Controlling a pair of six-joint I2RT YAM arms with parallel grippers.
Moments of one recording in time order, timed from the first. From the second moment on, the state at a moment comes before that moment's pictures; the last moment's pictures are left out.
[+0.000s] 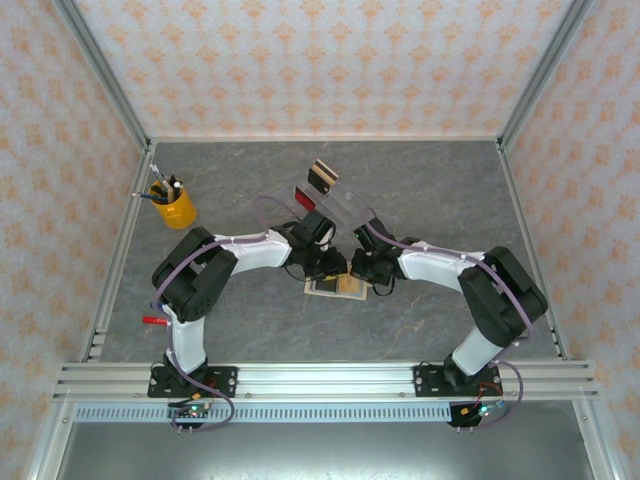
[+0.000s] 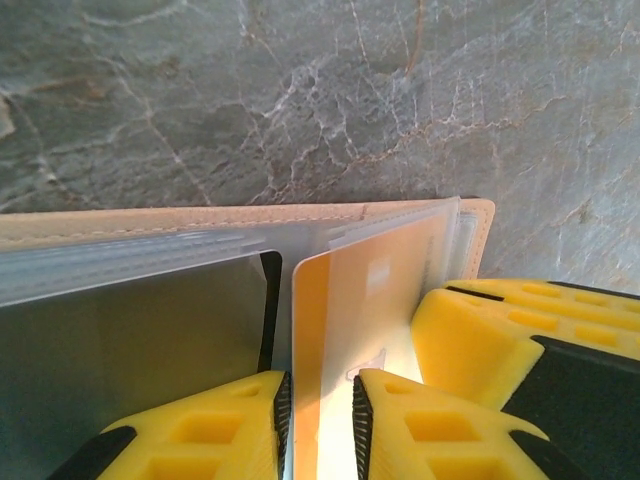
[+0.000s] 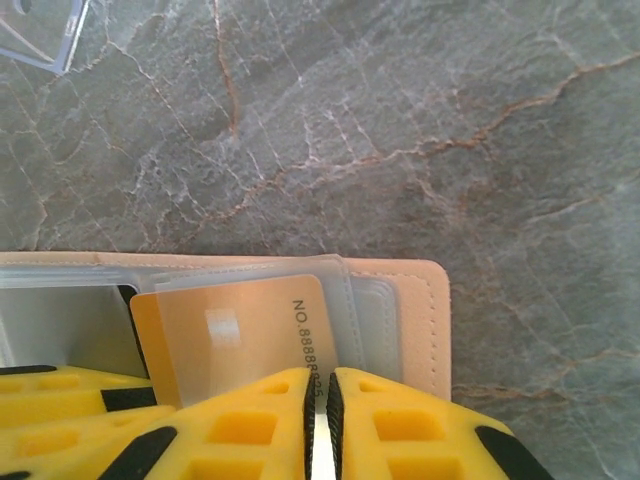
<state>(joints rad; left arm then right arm) -0.66 1.91 1.13 -0.29 0.41 -0.89 0.62 1.62 0.83 -0.34 -0.10 0.89</state>
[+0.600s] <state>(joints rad) -0.60 1.91 1.04 -0.11 0.56 -0.95 0.62 1.63 0.82 -0.30 -0.11 0.91</state>
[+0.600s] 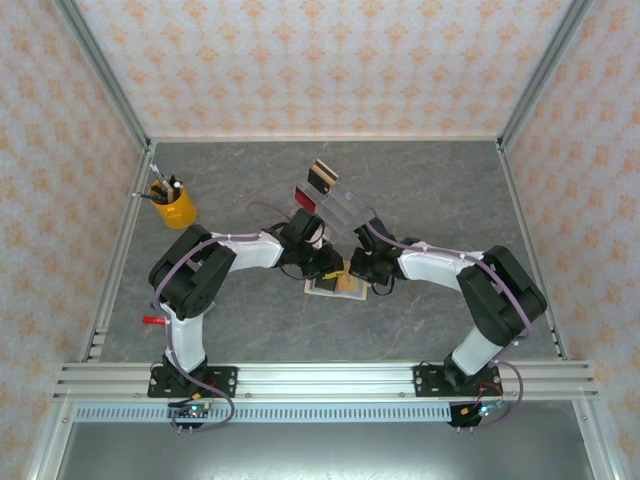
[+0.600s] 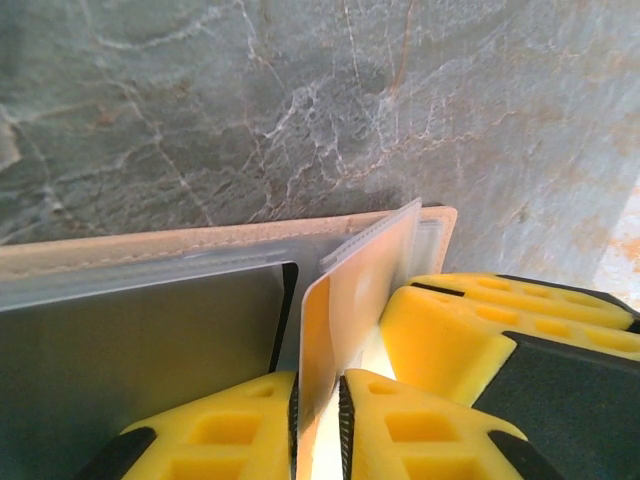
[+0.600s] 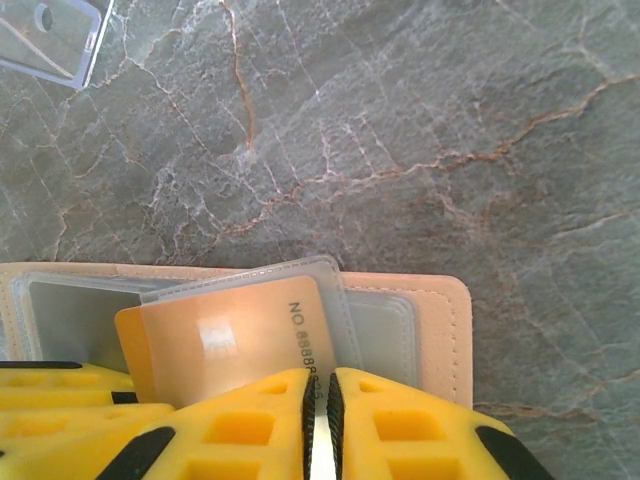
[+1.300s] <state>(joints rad) -0.57 1.87 0.99 -0.08 0.58 -0.88 0.63 1.63 0.82 -0.29 -0.09 0.92</state>
